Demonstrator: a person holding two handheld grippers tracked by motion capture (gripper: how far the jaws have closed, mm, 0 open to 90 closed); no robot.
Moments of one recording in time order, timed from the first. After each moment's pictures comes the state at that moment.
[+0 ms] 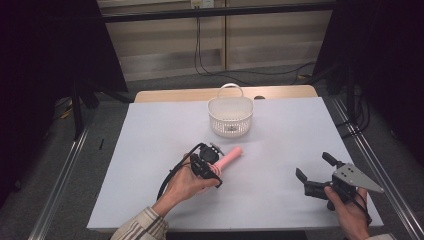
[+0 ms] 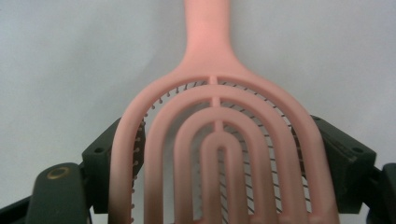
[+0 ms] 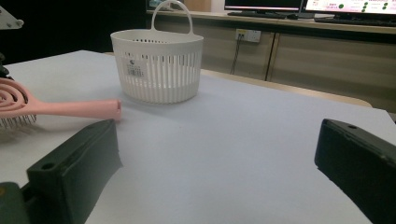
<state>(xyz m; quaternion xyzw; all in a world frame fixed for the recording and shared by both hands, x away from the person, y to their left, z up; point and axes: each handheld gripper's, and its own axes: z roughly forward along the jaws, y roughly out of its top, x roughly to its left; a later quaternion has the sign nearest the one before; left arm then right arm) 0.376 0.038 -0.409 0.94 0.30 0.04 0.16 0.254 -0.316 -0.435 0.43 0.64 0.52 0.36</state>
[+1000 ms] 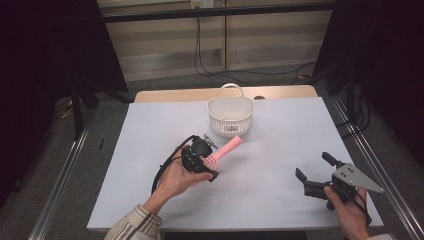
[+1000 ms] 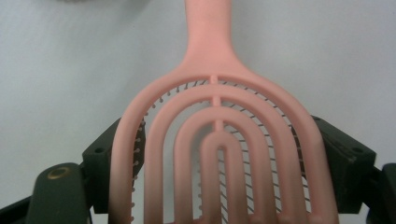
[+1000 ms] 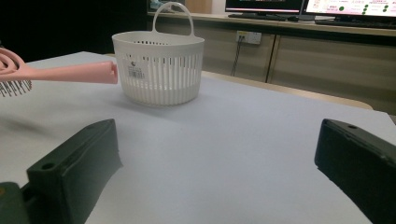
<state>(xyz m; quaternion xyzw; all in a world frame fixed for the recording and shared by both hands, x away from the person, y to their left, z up) 0.377 0.057 -0.377 0.94 0.27 0.06 0.22 0.254 -0.316 -0.435 0.43 0.64 0.52 0.37</state>
